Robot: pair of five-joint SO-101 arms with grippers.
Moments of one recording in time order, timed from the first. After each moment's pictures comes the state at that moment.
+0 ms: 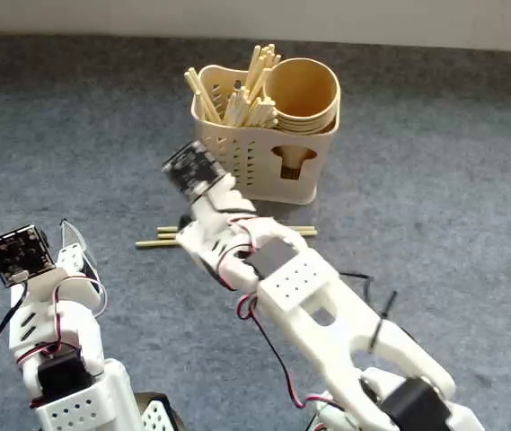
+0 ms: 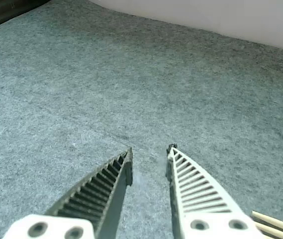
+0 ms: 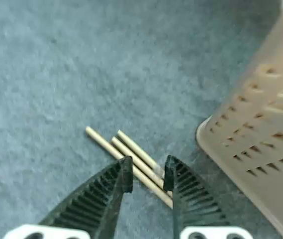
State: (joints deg) left arm -28.6 -104.1 89.5 46.1 6.9; right arm -45.5 -20.1 39.8 30.4 10.3
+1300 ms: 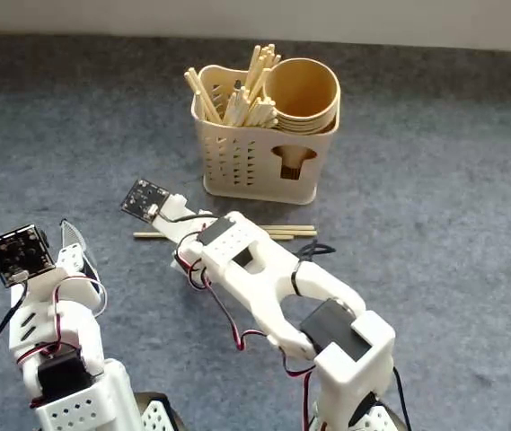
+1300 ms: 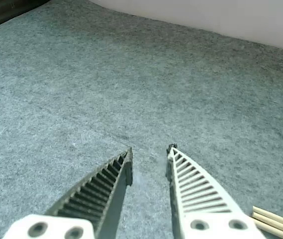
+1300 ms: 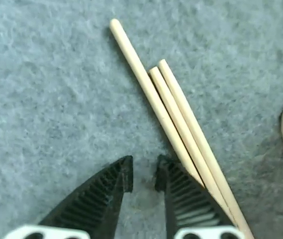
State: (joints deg) left arm -28.6 -104.1 89.5 46.1 6.9; right arm -47.6 14.4 21.1 37.6 24.7
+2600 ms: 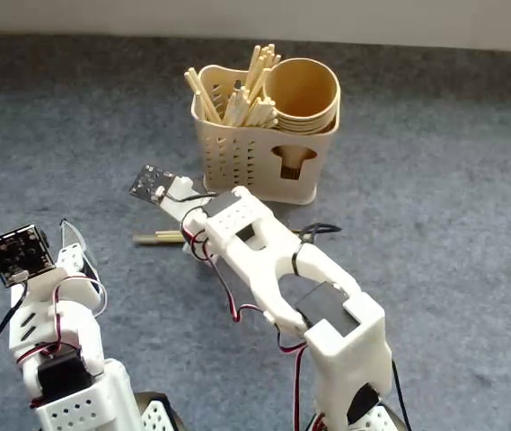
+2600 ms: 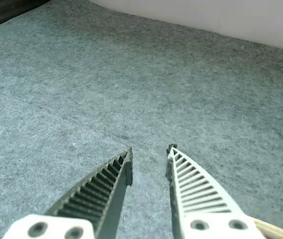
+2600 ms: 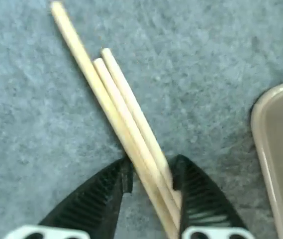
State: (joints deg) left arm -28.6 -104.1 89.5 46.1 6.9; right arm -42.7 21.4 8.4 49.5 32.2
